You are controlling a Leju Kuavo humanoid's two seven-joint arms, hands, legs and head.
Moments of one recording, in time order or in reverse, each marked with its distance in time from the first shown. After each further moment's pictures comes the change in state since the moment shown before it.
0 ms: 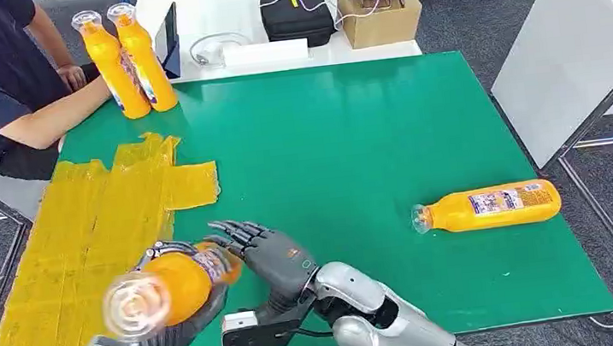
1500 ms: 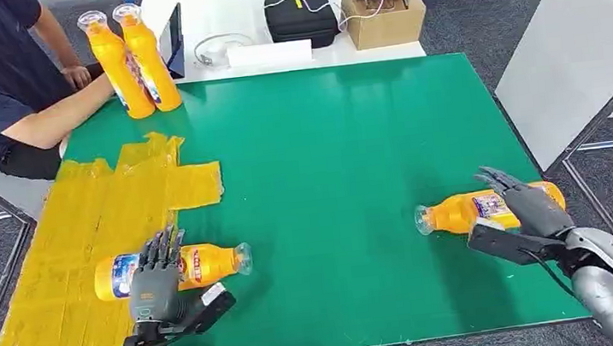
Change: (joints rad) left arm -0.301 0.148 0.162 0.773 -0.592 0.123 0.240; right arm 0.297 -0.632 -0.738 -0.110 -0.025 0.243 -0.044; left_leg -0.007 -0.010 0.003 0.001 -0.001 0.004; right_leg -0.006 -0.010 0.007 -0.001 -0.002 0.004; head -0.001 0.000
